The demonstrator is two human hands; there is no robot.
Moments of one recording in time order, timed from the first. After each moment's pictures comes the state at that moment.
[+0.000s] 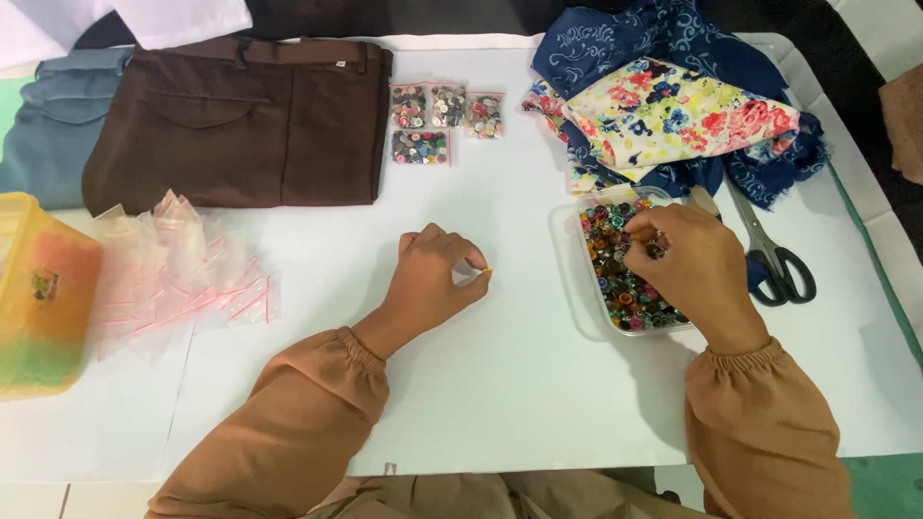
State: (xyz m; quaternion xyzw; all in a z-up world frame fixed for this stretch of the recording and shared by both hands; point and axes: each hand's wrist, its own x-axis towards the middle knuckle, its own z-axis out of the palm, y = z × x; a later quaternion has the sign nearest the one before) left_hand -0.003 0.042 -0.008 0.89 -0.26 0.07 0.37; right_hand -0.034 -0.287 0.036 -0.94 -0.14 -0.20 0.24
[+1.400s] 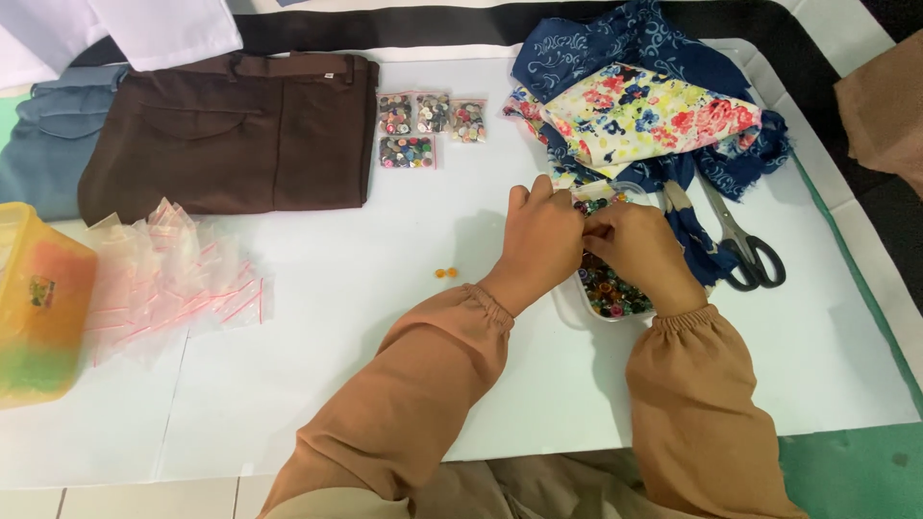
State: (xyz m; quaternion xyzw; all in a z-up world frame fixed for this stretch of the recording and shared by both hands) left_hand 0.025 -0.116 -0.006 0.91 -0.31 0.19 0.19; right_hand -0.004 -0.279 0.005 -0.95 -0.07 -0.07 0.29
